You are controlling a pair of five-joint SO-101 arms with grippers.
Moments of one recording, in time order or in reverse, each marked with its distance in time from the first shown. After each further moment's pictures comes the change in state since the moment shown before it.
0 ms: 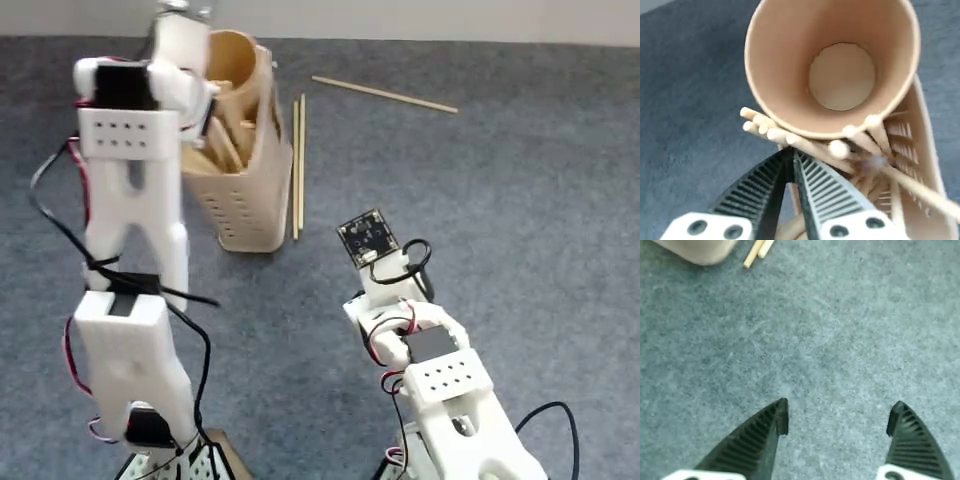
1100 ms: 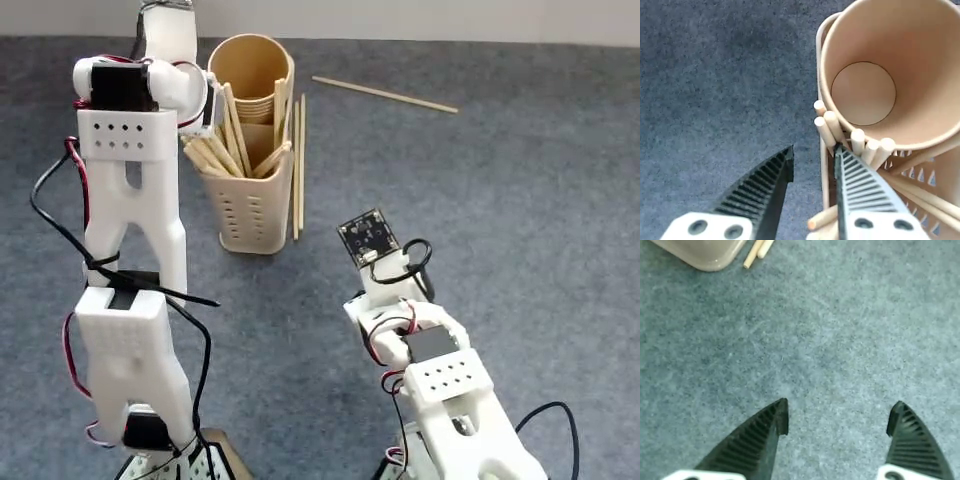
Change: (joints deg) left arm -0.4 10.5 -5.5 -0.1 10.6; right arm 0.1 0.0 0.0 0.0 0.0
